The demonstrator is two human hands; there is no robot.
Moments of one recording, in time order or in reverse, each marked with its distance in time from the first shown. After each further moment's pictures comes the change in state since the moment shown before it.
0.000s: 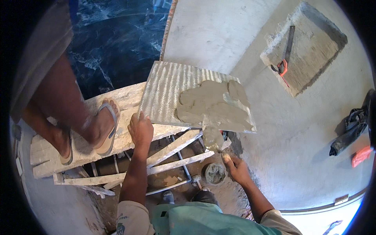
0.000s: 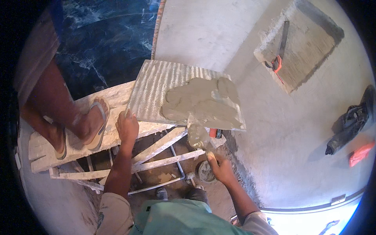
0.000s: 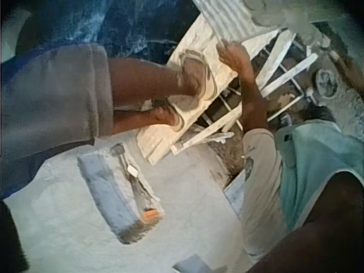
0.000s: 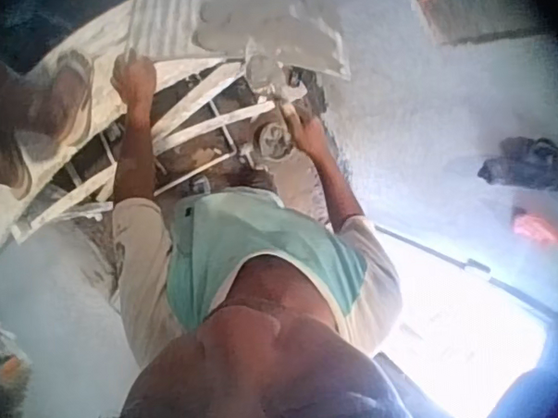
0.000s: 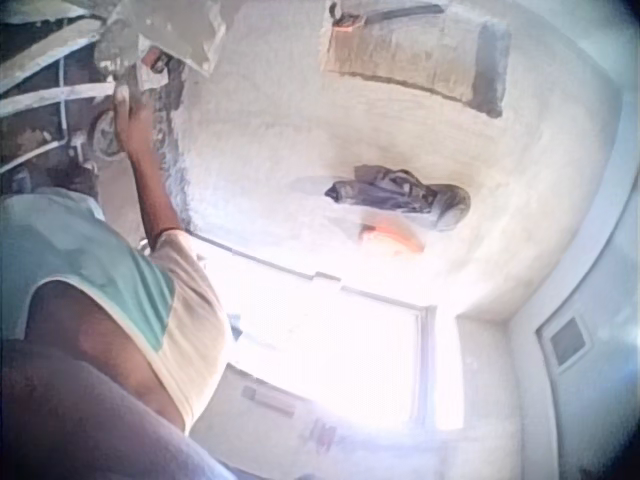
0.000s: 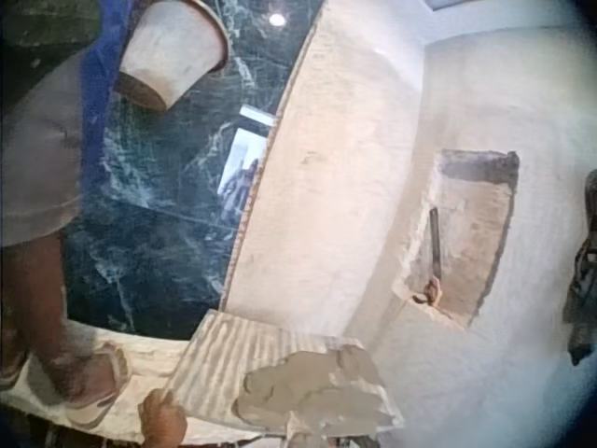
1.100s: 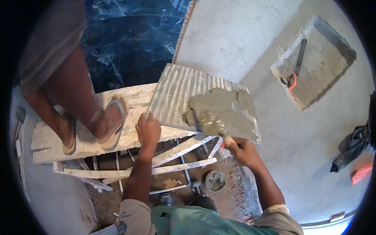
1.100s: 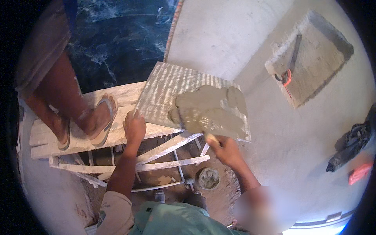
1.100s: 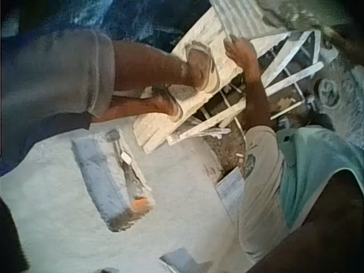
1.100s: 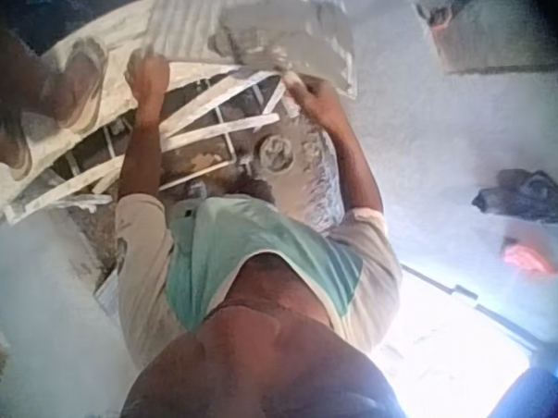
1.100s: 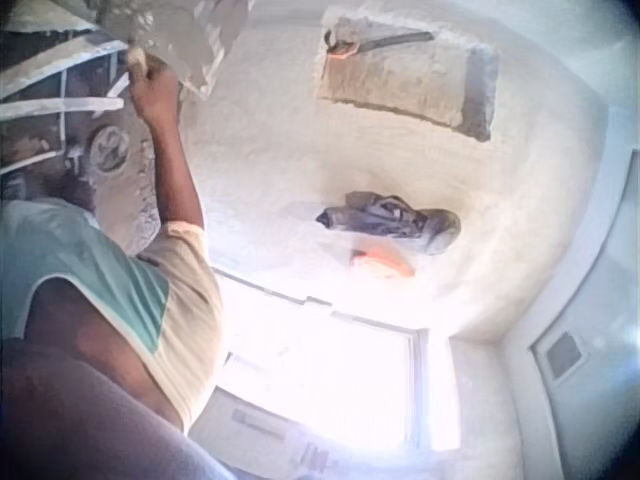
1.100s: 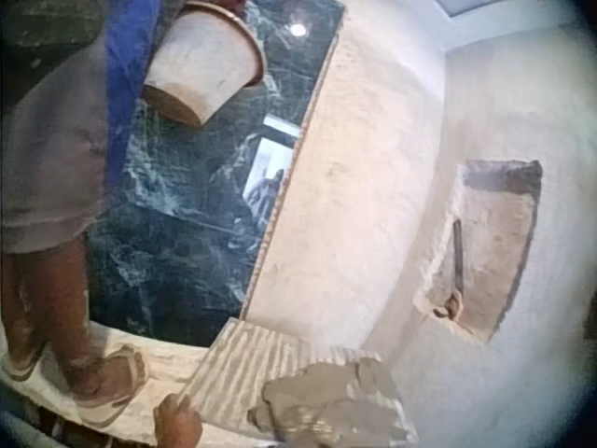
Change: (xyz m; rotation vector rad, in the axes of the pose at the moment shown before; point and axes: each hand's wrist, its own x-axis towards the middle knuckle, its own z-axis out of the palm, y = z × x) left_hand -0.002 0.003 0.002 0.011 0.034 -0.019; right_hand 0.074 -0.076 -0.037 -0.055 -0.153 -0.185
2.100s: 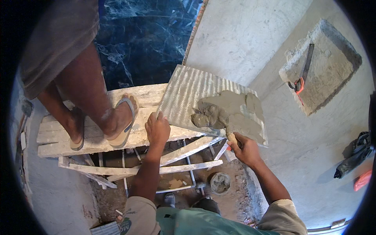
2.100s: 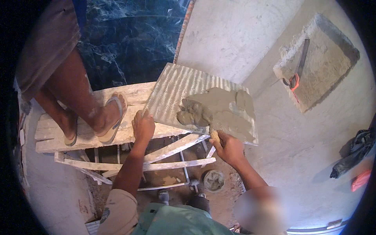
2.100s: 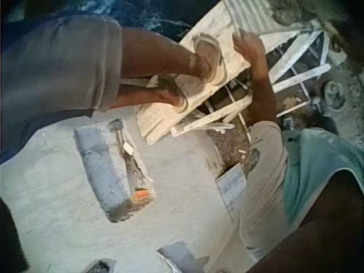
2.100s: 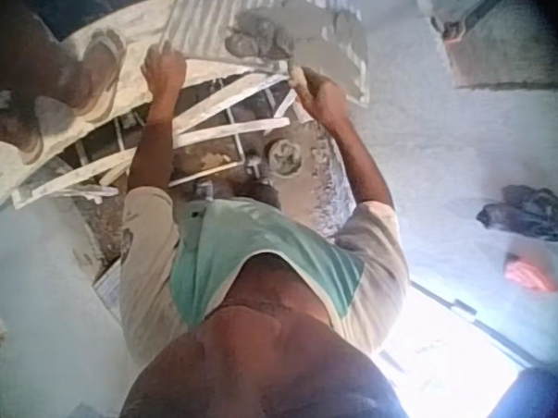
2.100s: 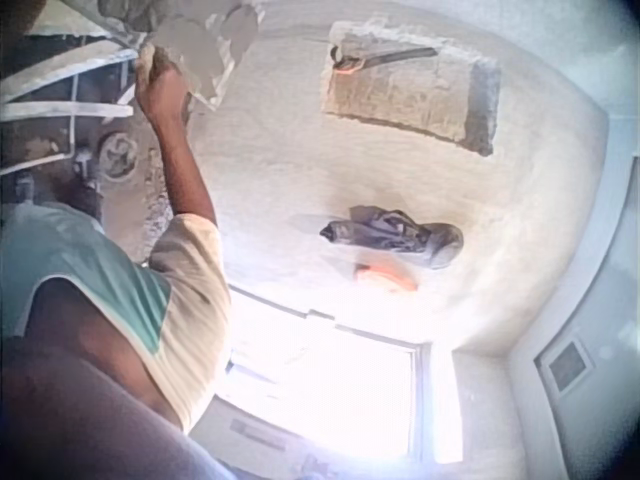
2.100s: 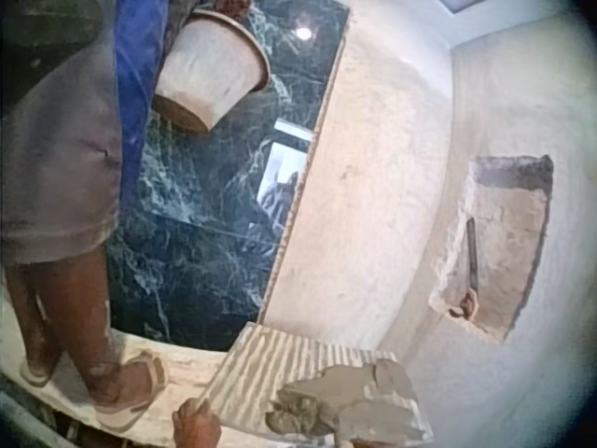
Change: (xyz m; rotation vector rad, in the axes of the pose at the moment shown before) left_hand 0.002 -0.007 -0.004 -0.044 -0.013 -0.016; right_hand 0.016 0.001 0.016 -0.305 0.191 -0.260
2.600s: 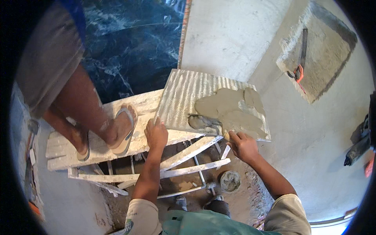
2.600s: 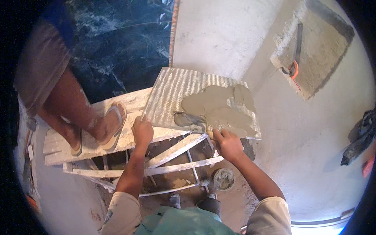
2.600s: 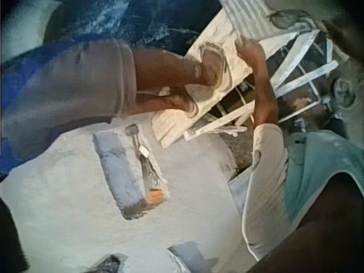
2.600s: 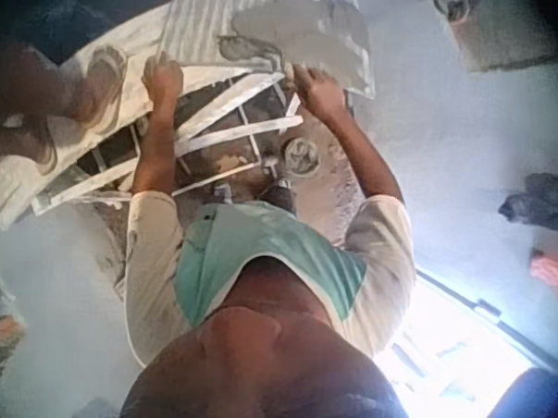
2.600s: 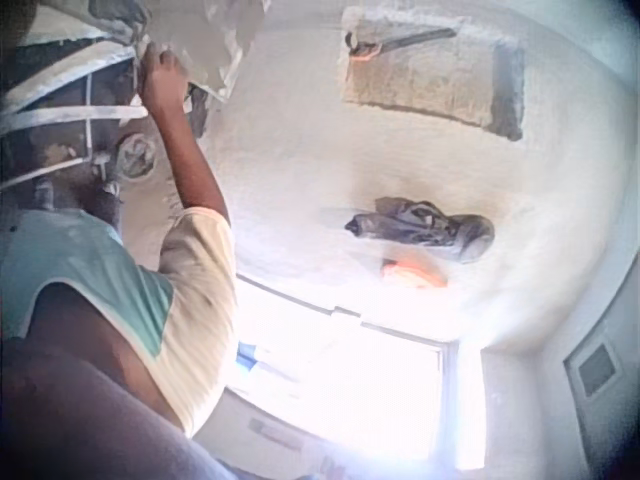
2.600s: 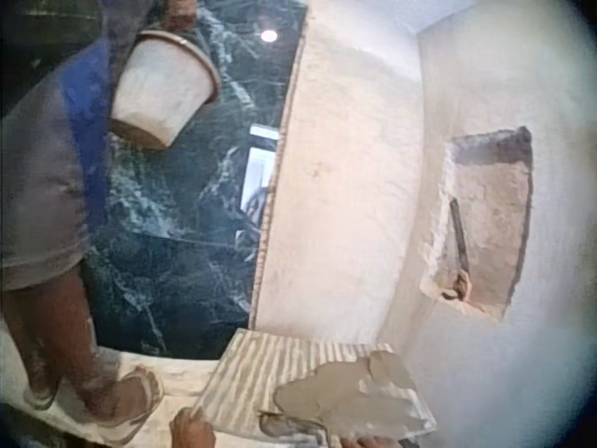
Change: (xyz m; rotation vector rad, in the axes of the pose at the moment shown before) left_hand 0.001 0.002 0.006 0.011 0.015 0.055; right_hand 0.000 0.045 0.020 -0.332 0.169 -0.362
